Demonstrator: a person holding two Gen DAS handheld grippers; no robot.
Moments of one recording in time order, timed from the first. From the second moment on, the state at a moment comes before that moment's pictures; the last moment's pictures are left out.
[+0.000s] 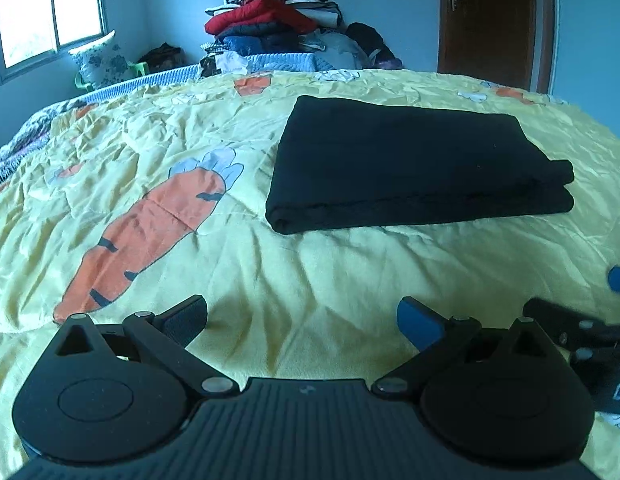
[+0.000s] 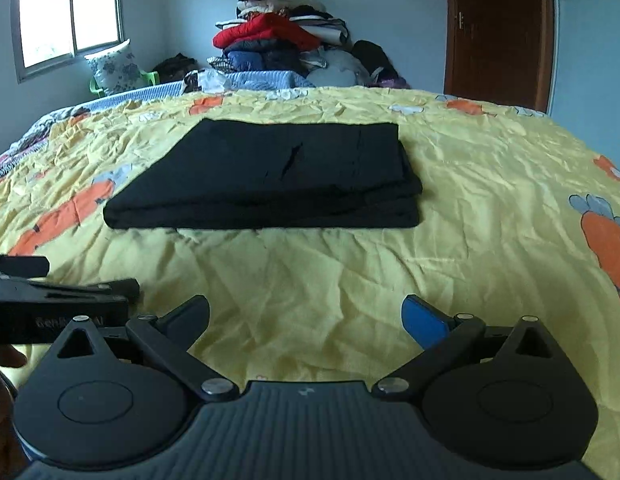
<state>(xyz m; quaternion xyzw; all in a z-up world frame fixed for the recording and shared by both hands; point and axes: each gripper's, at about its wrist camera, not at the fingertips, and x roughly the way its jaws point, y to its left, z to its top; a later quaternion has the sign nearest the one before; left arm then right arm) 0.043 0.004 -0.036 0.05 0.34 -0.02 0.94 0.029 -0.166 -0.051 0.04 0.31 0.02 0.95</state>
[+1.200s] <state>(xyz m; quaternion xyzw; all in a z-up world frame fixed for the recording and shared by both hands) 0.038 0.004 -0.041 0.05 0.33 -0.02 0.94 0.035 -0.158 -0.058 0.01 0.33 0.01 0.94</state>
